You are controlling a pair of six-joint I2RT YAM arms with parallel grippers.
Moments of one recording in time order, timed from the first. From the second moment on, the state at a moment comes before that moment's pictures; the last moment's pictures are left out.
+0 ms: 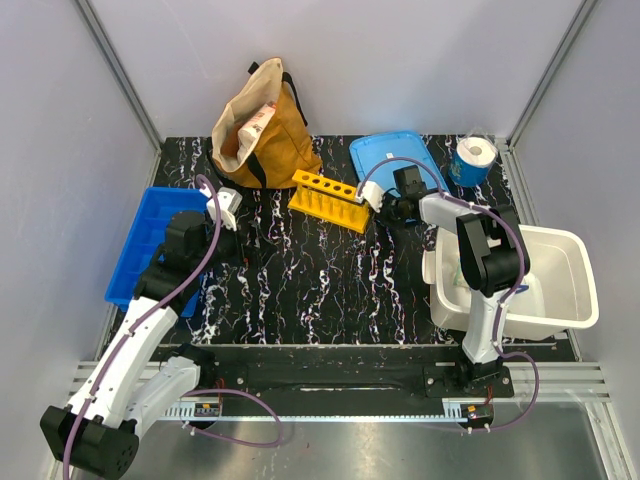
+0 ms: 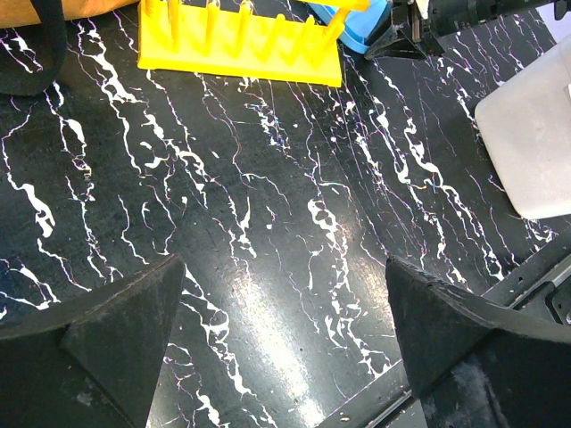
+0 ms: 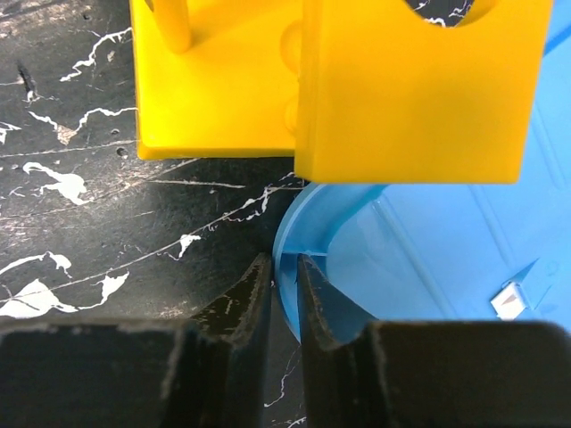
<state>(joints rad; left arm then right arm) -0.30 0.82 0.80 -0.43 0.33 -0.19 0.30 1.99 1.29 -0.26 -0.32 -0.89</state>
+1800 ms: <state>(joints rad) -0.30 0.81 0.79 -0.44 0.23 -0.20 0.34 1.82 1.16 -0.05 -0.22 -0.95</state>
